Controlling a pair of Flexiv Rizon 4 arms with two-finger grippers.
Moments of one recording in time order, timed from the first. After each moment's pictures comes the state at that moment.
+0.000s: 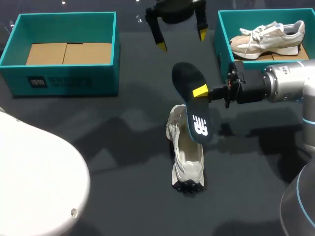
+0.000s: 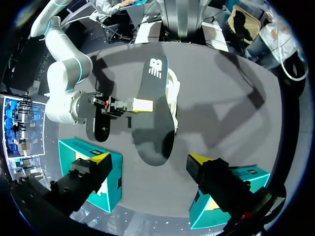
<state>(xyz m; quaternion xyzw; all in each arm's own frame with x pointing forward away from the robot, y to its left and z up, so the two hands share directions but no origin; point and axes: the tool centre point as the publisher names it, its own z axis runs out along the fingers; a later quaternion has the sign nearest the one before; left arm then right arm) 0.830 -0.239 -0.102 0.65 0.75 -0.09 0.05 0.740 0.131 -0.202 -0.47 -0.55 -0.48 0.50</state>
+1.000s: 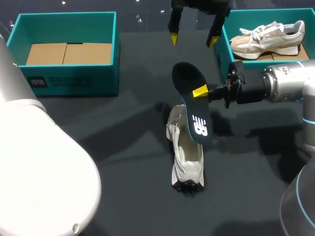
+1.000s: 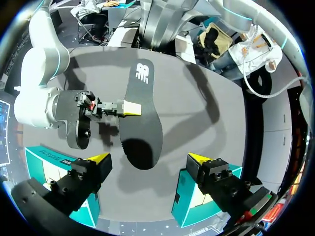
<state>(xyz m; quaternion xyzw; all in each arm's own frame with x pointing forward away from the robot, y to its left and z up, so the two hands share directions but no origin) 0.833 -0.257 -0.103 0.65 0.75 0.01 -0.12 0.740 0.131 -0.202 -0.47 -0.55 -0.48 0.50</state>
